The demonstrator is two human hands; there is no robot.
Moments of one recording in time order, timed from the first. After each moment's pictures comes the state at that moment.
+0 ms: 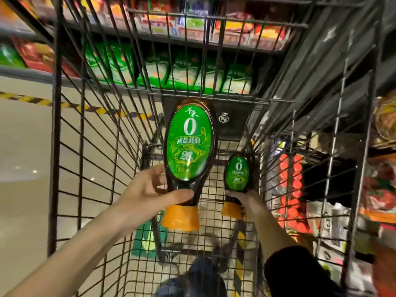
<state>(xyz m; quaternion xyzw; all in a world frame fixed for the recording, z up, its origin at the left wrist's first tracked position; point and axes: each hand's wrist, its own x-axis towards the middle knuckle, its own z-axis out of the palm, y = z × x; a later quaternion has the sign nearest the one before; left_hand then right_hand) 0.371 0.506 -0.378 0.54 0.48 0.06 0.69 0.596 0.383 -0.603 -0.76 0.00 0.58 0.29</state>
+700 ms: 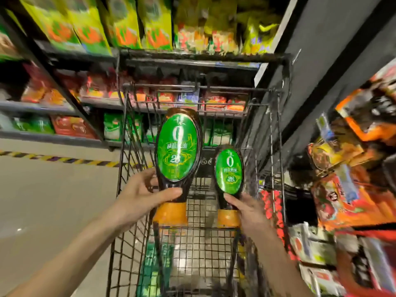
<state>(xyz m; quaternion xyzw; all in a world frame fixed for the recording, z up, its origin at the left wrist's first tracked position) 0.342 0.487 -0.232 0.60 0.44 0.18 0.64 0.553 0.380 -0.366 -0.62 -0.05 0.54 0.56</state>
